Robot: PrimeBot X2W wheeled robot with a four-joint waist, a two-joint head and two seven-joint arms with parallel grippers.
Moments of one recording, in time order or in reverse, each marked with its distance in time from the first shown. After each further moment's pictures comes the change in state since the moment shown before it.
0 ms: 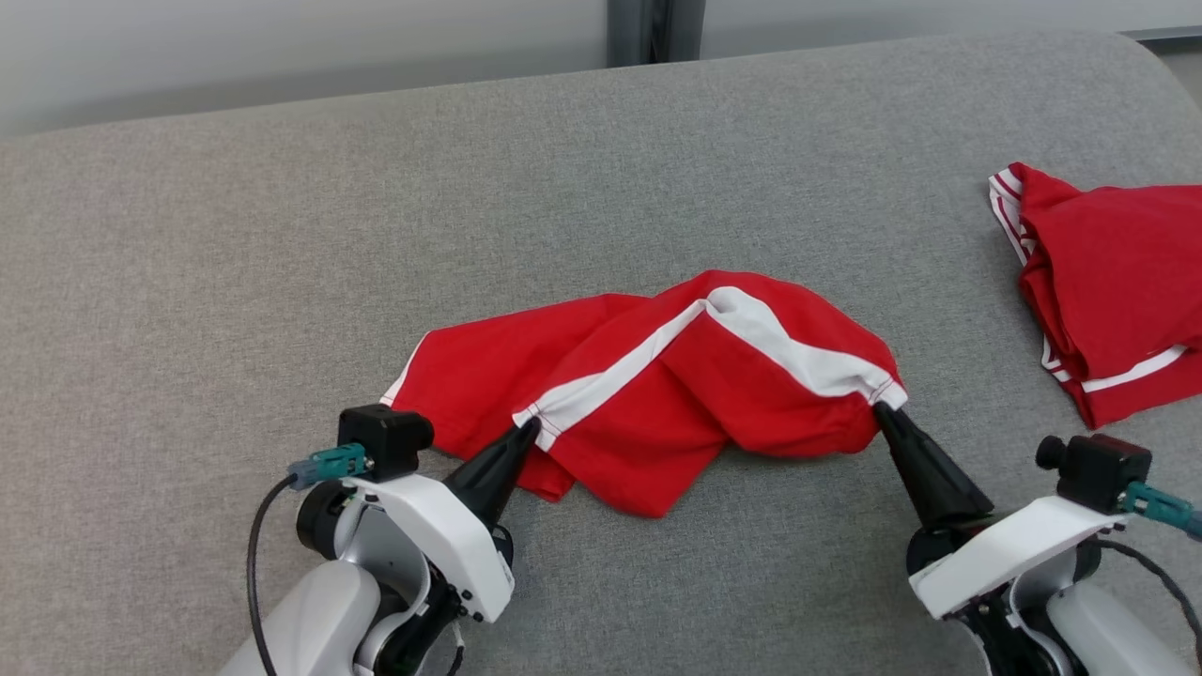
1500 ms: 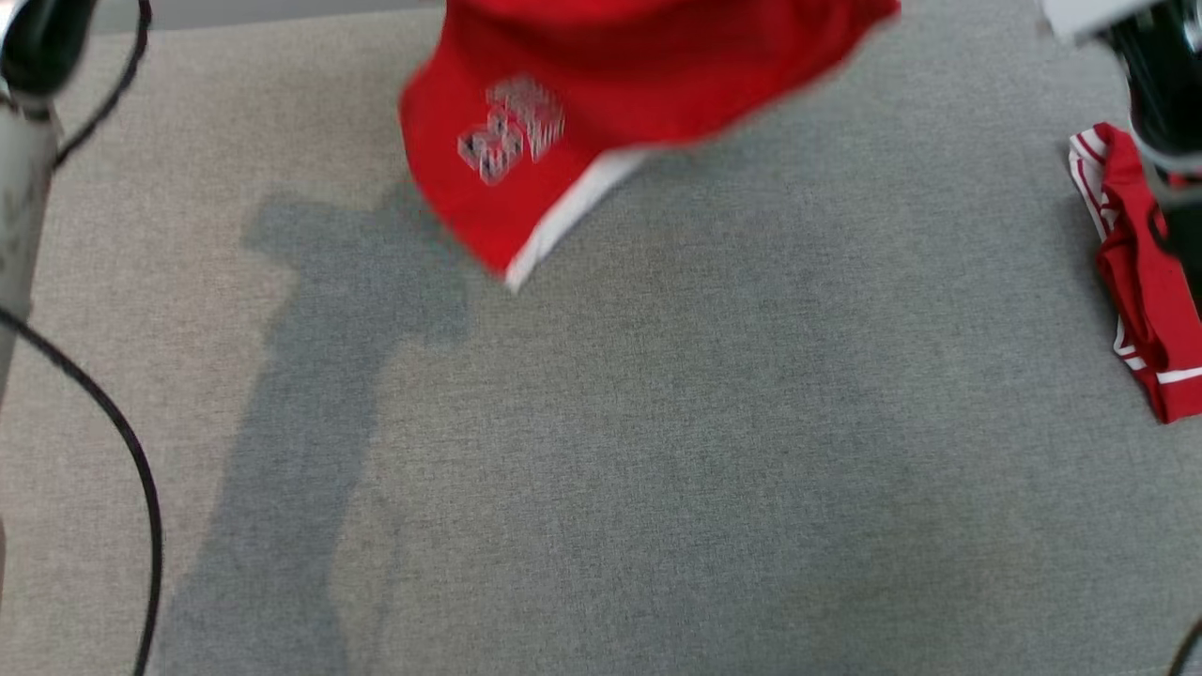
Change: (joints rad) left arm -0.922 0.182 0.133 0.122 0.203 -0.038 -0.056; right arm -0.924 -0.029 -0.013 0.093 -0.024 0.000 0.171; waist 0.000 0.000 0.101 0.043
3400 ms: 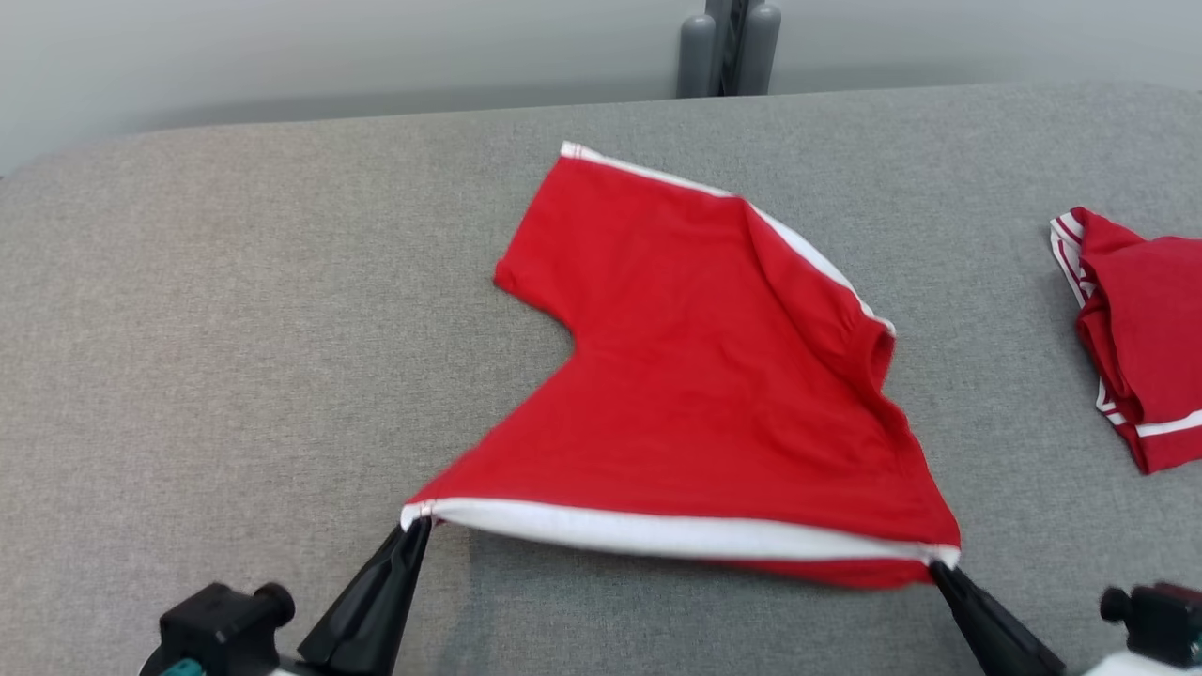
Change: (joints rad) left arm 1.400 0.078 0.028 -0.890 -0.066 0.364 0.053; right arm 1.199 -0.166 0.030 -0.300 0.078 0.000 -0.178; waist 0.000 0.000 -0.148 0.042
